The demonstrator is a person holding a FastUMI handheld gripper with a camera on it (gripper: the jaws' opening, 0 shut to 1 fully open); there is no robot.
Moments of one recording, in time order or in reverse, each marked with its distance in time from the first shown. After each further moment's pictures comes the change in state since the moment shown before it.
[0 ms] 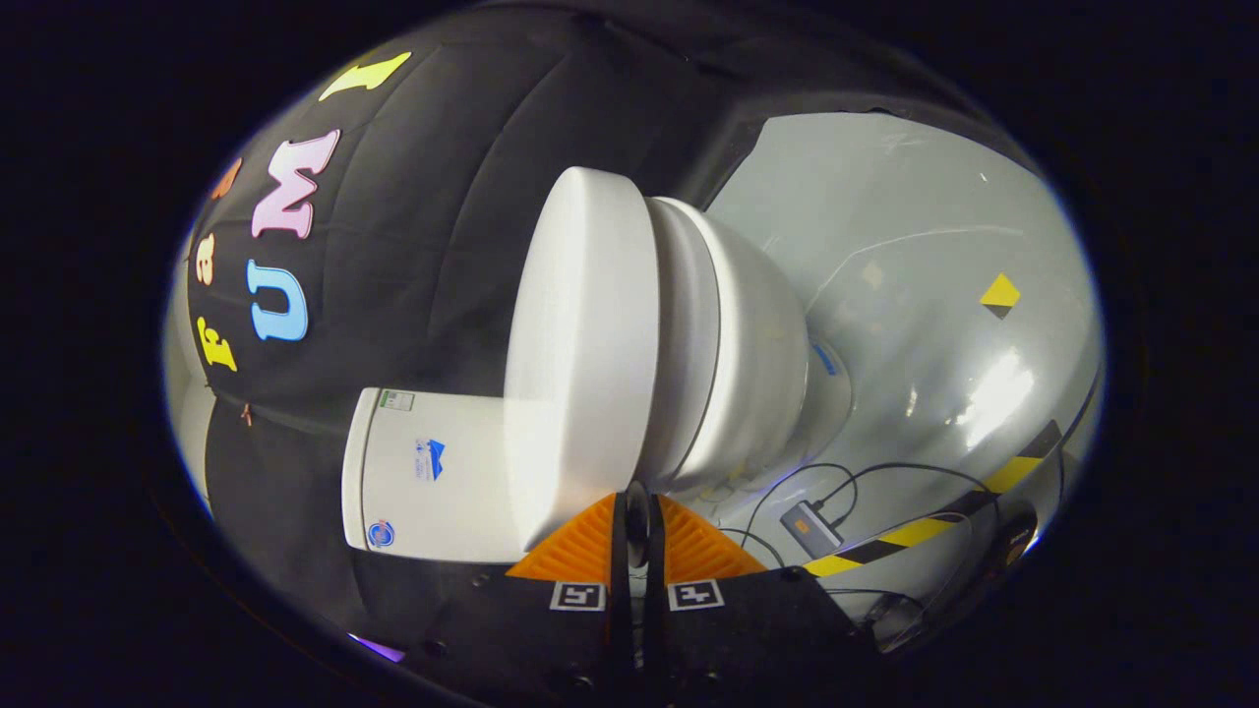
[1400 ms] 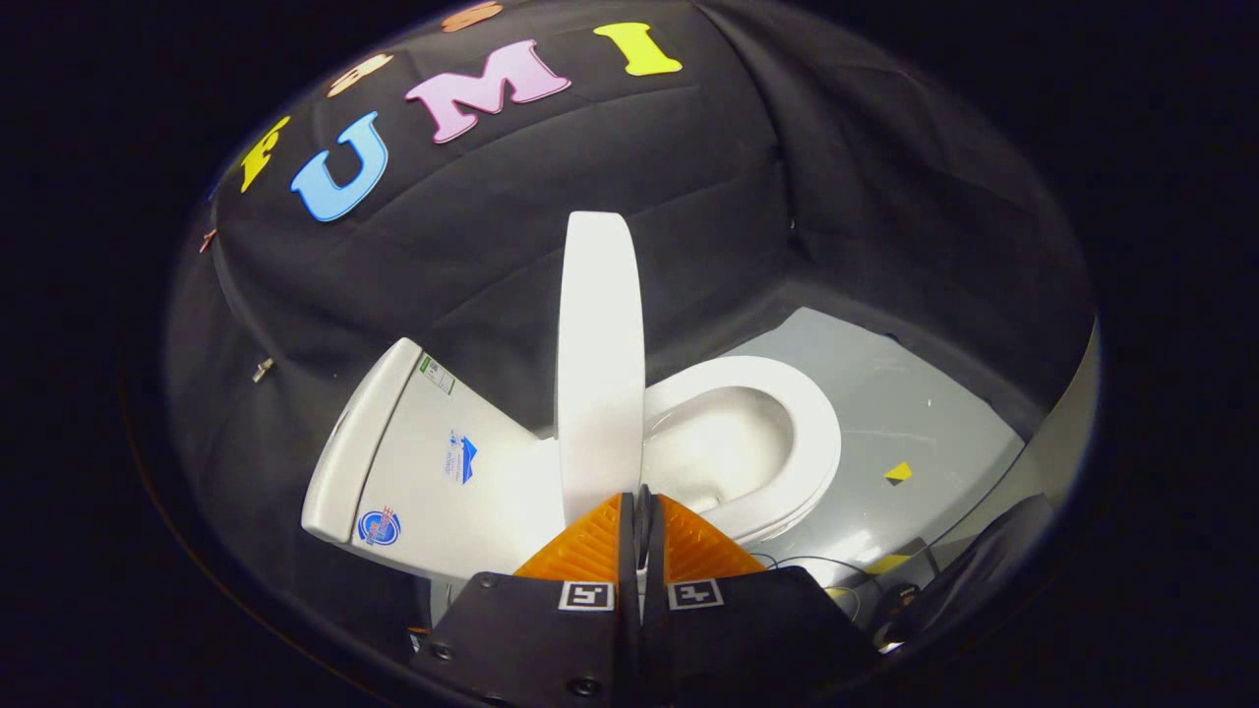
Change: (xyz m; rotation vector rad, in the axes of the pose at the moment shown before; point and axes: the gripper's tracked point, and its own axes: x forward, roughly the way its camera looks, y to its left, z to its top) arm -0.057 0.239 -0.049 -0.508 -0.369 -0.345
